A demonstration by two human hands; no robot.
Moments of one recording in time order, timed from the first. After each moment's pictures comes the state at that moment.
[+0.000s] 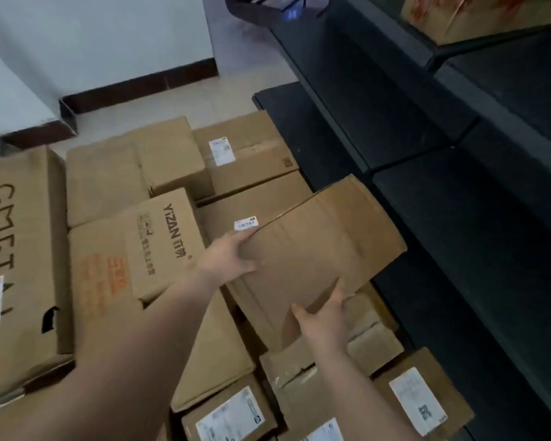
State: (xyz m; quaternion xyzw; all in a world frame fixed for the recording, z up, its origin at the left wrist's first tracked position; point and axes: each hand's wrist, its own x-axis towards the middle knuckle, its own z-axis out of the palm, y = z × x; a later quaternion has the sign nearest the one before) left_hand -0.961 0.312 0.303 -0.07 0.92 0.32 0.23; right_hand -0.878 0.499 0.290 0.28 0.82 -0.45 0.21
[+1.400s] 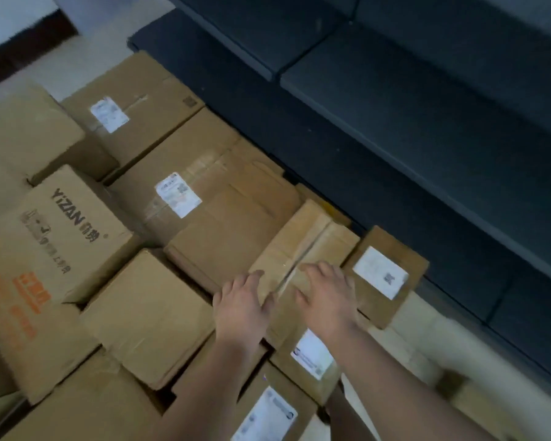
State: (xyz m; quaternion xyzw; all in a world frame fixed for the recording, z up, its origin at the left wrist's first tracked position) left_hand -0.786 0.424 0.222 0.06 0.96 0.13 0.24; right_hand -0.757 0.565 0.236 0.15 0.95 -0.20 0.20
